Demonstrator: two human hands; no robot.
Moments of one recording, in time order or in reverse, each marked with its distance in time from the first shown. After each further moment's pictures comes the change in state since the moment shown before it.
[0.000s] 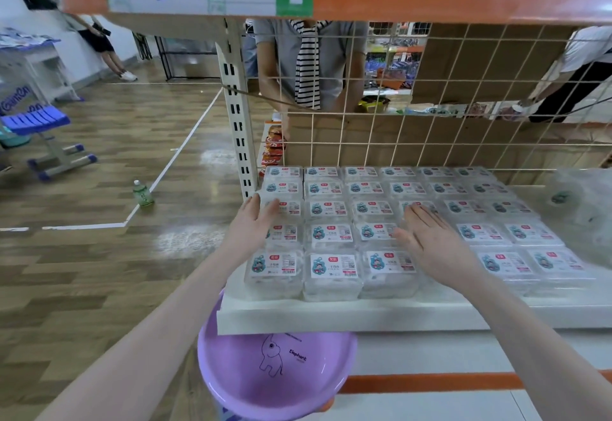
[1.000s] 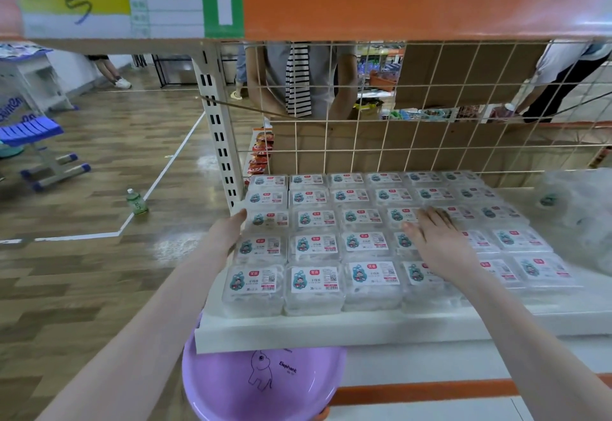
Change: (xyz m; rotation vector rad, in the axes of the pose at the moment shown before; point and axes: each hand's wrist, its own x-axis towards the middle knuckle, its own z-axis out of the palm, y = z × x) left_hand 0.030 0.000 0.000 -0.450 0.049 -0.498; right_hand 0.024 0.046 0.012 0.040 0.023 0.226
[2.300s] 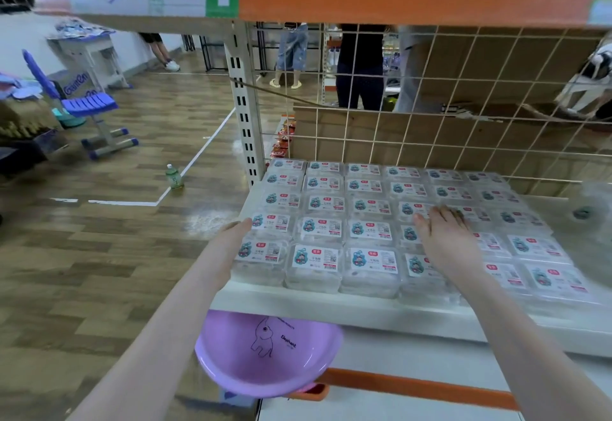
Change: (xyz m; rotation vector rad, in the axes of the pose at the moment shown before) left_hand -0.047 -0.052 -0.008 -0.158 0.029 0.022; right_hand -0.005 -0.002 -0.003 -0.038 0.083 -0.061
